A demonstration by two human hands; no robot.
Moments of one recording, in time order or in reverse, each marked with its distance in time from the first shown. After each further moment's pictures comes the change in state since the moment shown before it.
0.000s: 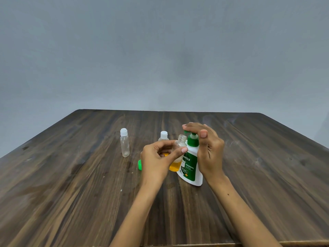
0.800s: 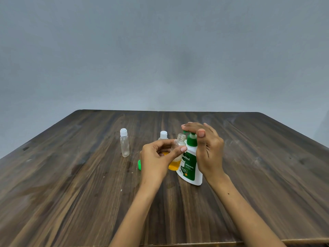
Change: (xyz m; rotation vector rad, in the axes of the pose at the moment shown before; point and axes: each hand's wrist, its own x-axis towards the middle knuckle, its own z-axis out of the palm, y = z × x) left_hand 0.000 0.001 0.000 -0.018 -0.002 0.001; right_hand 0.001 -0.002 -0.003 -0.057 -0.037 -0.003
